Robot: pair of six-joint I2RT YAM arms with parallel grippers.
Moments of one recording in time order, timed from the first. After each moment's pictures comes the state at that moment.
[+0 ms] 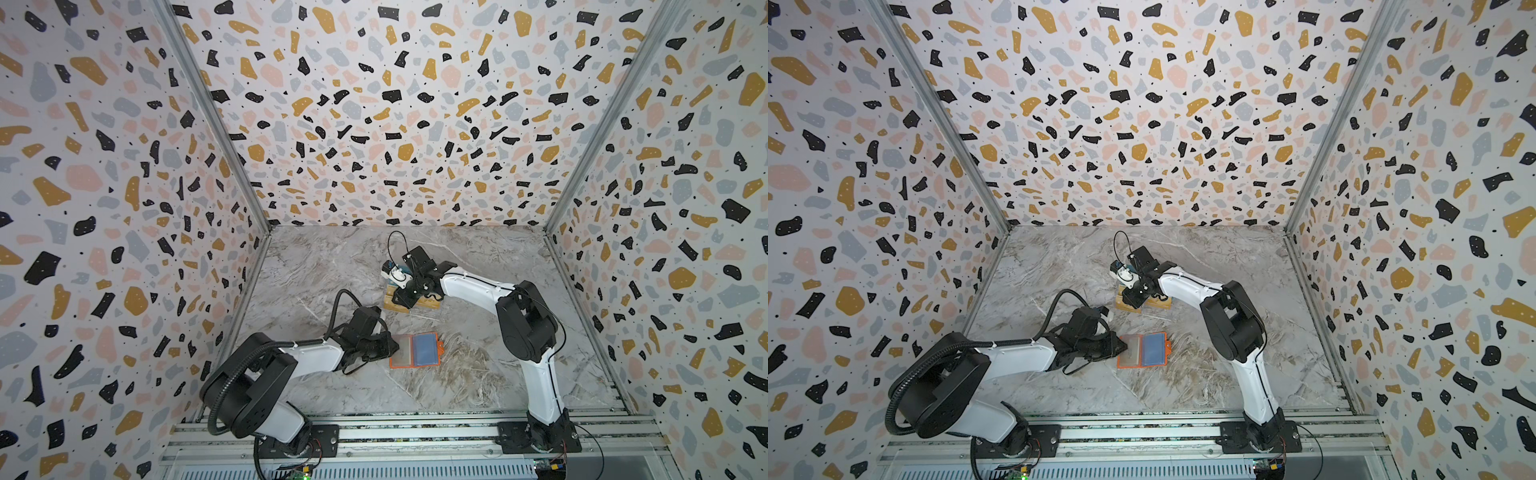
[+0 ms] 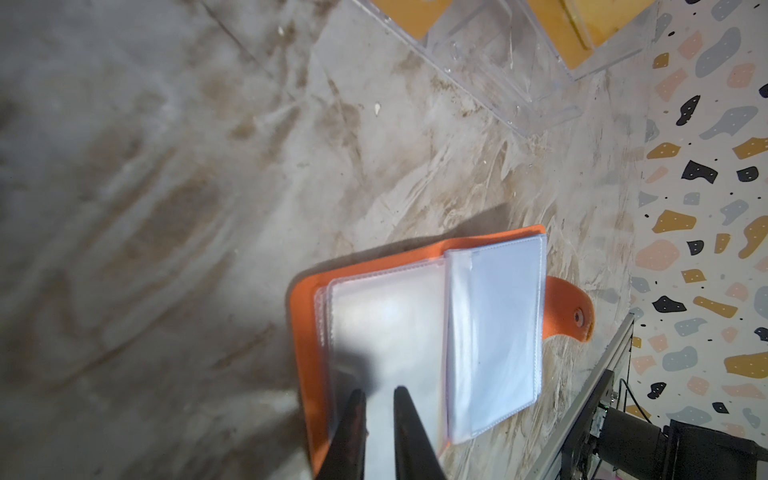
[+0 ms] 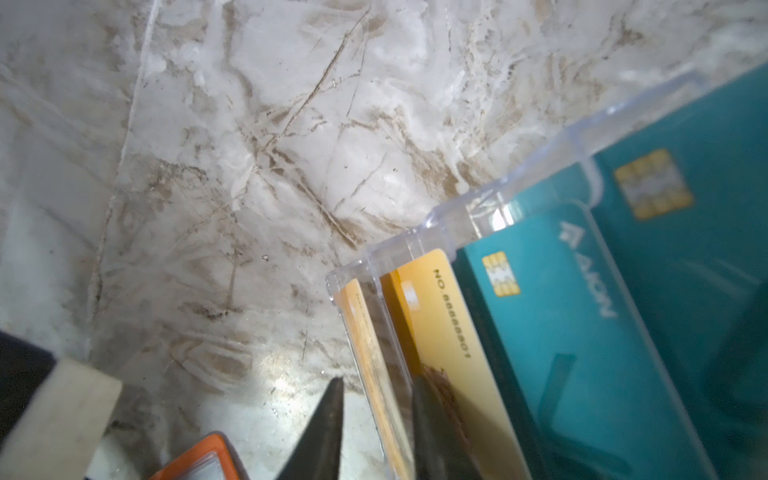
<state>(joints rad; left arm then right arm) -0.63 1.49 0.51 0.11 0.38 -0.77 0.71 2.12 1.62 -0.51 -0.31 -0.21</state>
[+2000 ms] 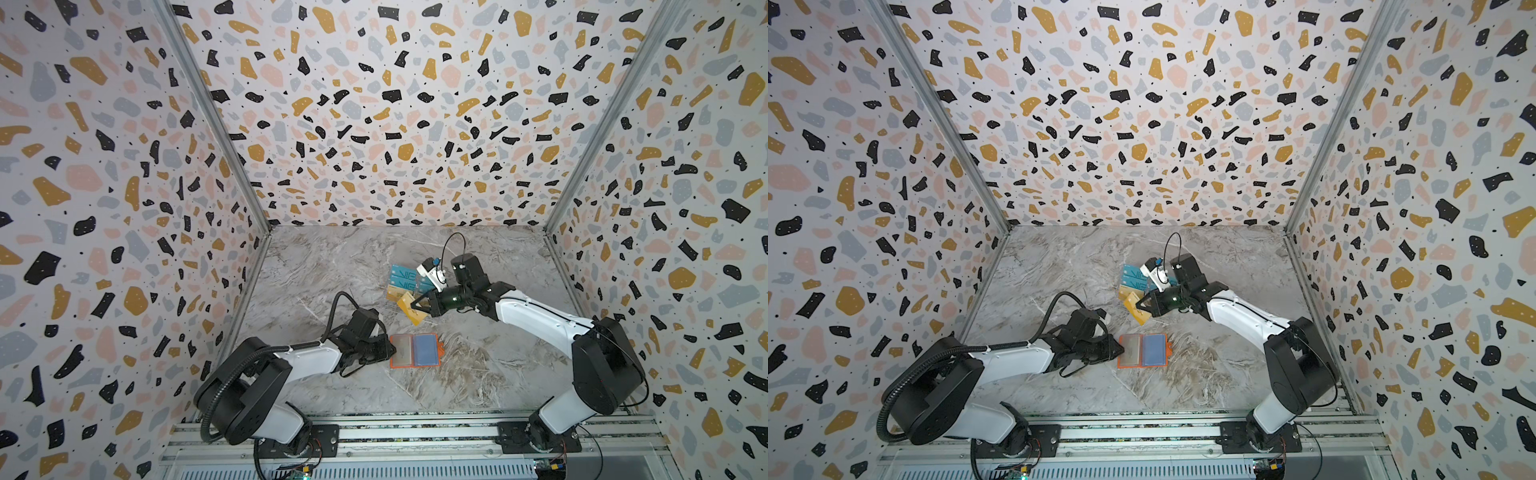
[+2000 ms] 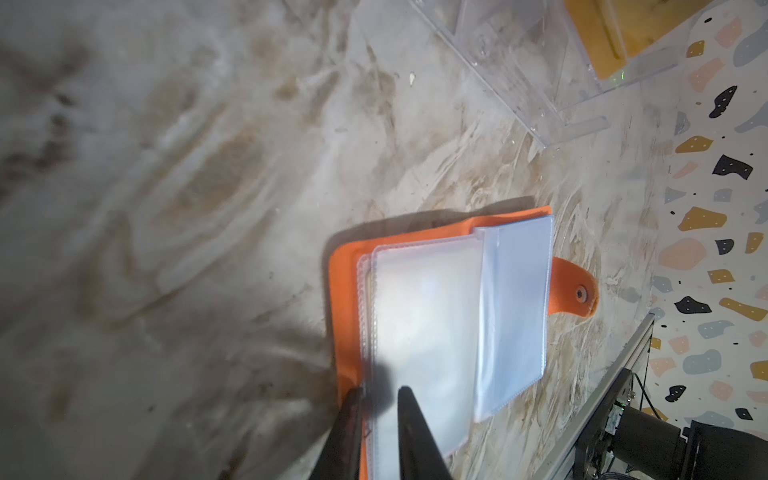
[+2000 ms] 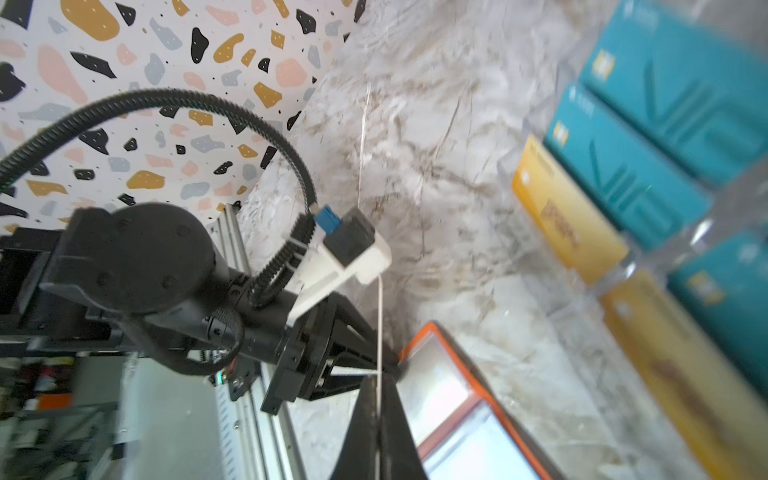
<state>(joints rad) -0.64 1.45 0.50 0.04 0.36 -0.77 0.60 1.57 0.99 -0.17 -0.75 0.30</state>
